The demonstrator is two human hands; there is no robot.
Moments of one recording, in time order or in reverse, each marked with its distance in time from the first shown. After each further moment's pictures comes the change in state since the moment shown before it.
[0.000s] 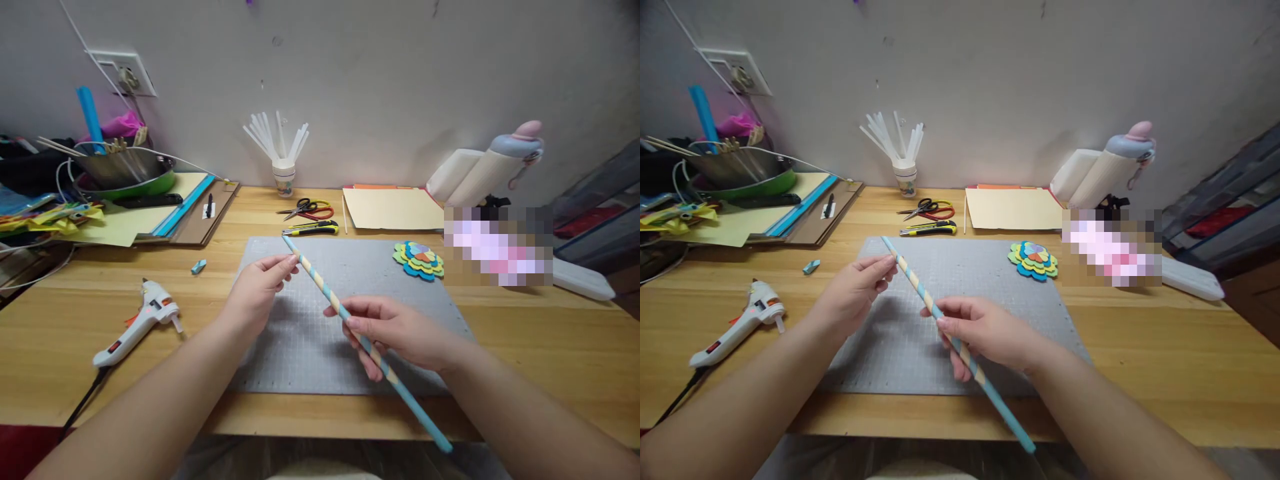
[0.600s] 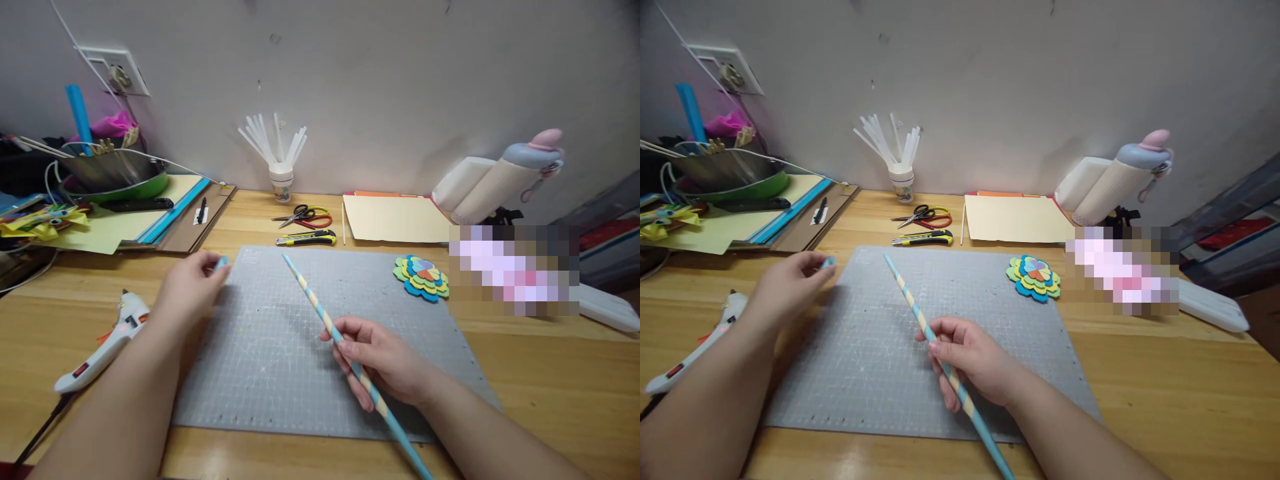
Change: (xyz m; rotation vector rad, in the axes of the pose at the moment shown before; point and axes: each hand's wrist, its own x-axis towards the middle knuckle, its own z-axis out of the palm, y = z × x) left_hand 0.033 -0.010 -0.070 0.227 0.299 -0.125; right_hand 0.021 0.030 -0.017 0.385 -0.074 -0.041
